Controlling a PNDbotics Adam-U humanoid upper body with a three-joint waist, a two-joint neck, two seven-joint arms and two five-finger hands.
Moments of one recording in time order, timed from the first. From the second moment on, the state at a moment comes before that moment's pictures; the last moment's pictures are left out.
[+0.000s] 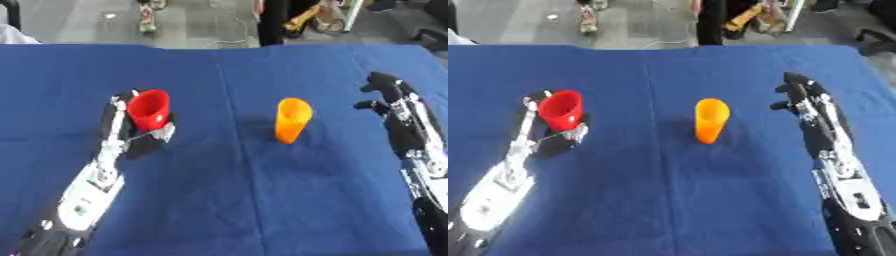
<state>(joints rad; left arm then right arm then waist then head) -0.58 0.25 -0.38 -1.38 -0.26 -0.07 0.33 -0.32 -0.36 -0.11 -1.41 -0.23 -0.31 0.09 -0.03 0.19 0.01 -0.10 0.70</state>
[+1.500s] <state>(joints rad) -0.39 0.30 -0.38 -1.78 -0.20 0.07 0.29 -0.48 -0.45 -0.04 -1.04 0.20 -0.59 0.07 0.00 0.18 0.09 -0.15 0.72</state>
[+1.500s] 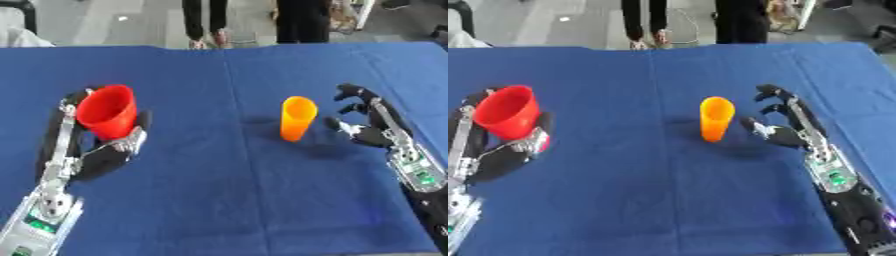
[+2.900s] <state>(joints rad) -0.39 0.28 -0.39 -1.80 -0.20 0.08 0.26 -0.56 -0.42 0.02 -0.97 0.39 -0.69 0.07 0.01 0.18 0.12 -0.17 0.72</state>
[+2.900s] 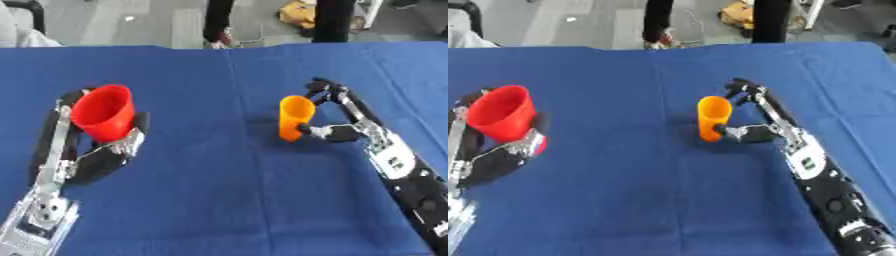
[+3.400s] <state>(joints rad) -0.39 0.28 -0.39 -1.80 -0.20 0.08 0.26 -0.58 -0.40 0.05 -0.97 0.40 -0.71 0.11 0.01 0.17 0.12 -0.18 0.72</state>
